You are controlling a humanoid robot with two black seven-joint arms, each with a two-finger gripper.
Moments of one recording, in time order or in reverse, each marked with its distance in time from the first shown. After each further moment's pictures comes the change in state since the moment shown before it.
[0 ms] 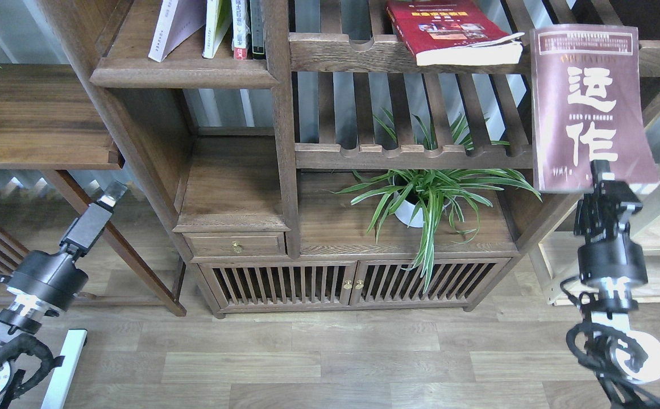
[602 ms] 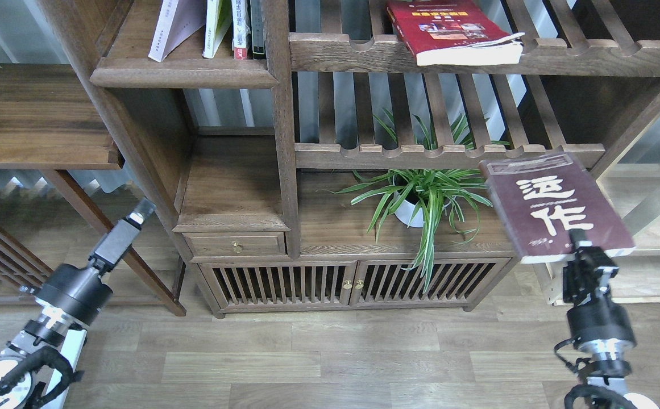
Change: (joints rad) left arm 0.033 -0.001 0.102 0.000 -0.026 0.000 0.000; right arm -0.150 0.015 -0.109 0.001 -0.052 -0.001 0.002
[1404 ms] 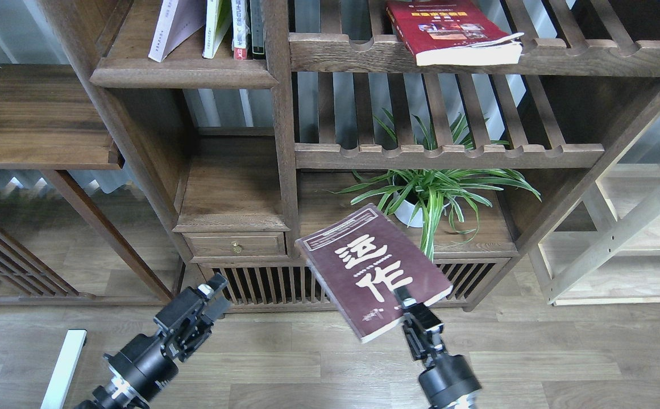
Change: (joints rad) left arm 0.080 0.023 0.358 -0.008 -0.456 0.000 0.143; right arm -0.003 0.287 -0.344 -0.008 -0.304 0.000 -0.003
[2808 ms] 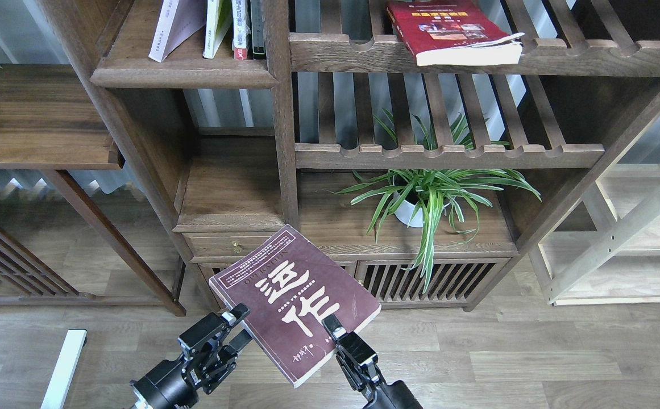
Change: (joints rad) left arm -0.044 -0.001 0.152 0.084 -0.177 0.000 0.015; right arm -0.005 0.080 -0.164 -0.004 -0.109 0.000 -0.002
